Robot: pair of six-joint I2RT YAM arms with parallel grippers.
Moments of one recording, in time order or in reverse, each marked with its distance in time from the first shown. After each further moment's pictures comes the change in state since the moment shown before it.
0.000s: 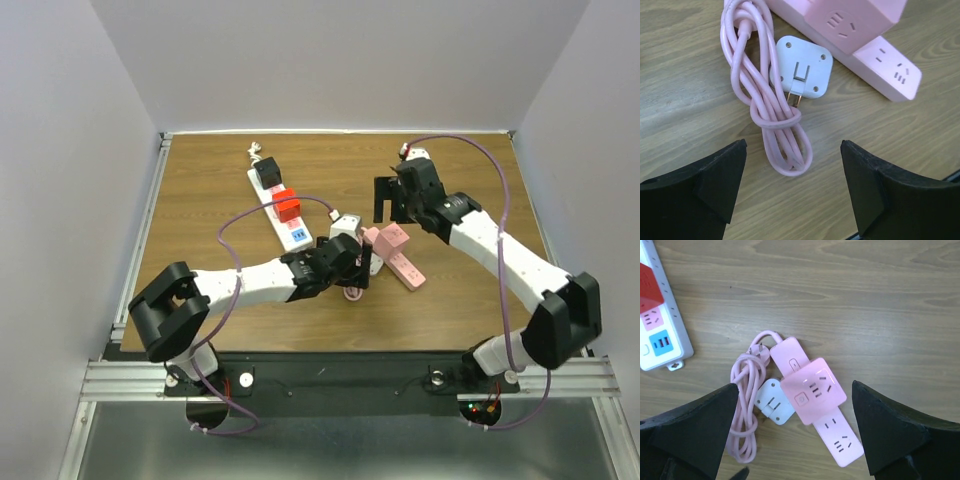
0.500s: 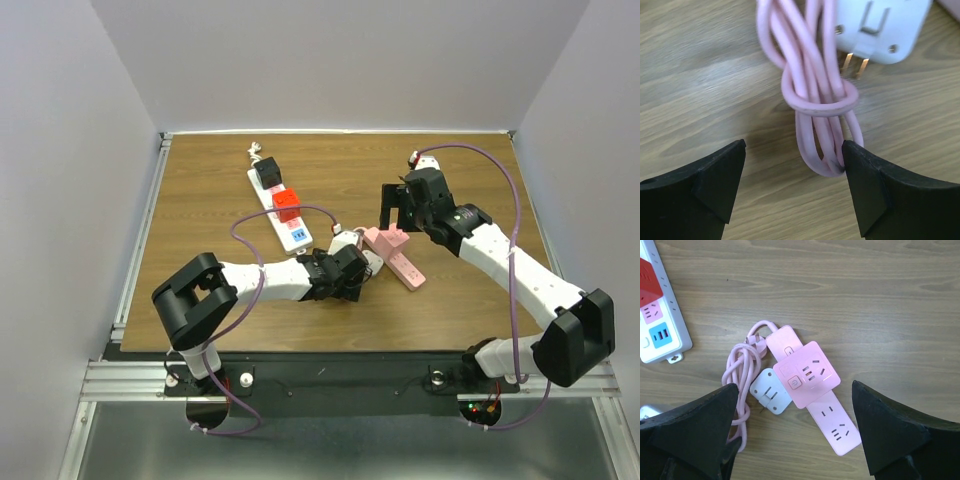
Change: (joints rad) left arm -0.014 0.164 0.044 -0.157 -0.046 0.008; right arm 0.001 -0.142 -0.126 0.010 0.003 0.033
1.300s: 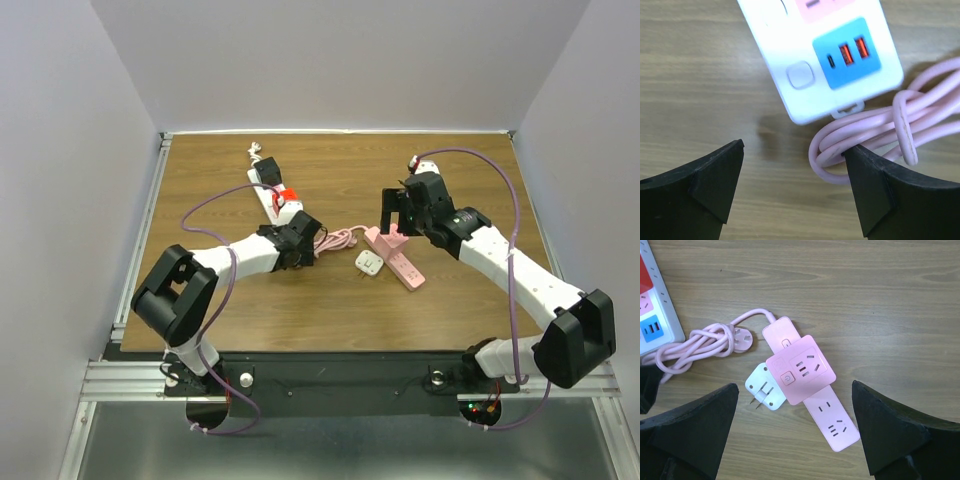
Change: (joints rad) left arm 0.334 -0.069 -0.055 -0.091 -0.163 0.060; right arm 0.000 -0.008 -0.035 0.005 -0.004 0.004
